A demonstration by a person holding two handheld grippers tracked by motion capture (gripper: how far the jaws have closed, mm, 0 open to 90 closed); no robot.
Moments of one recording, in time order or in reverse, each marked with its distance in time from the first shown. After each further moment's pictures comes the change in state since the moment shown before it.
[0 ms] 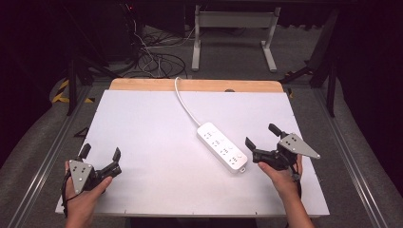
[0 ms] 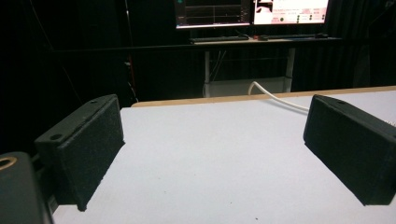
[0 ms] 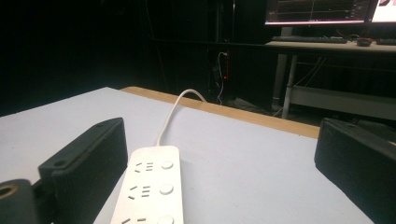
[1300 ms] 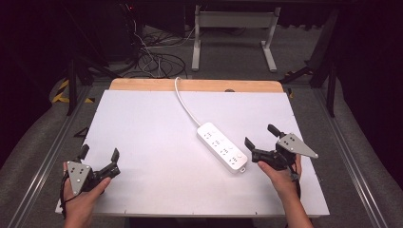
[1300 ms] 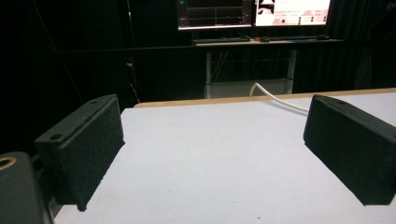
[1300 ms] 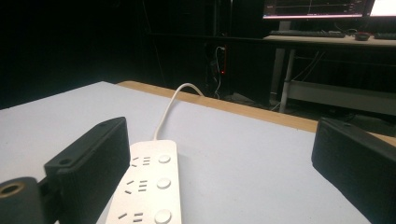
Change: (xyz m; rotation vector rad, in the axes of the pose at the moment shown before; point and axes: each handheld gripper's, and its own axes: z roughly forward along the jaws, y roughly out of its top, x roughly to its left) left arm 0.002 0.001 -0.003 -0.006 0.002 -0.002; right arm 0.001 -0.003 0.002 0.024 -0.010 0.003
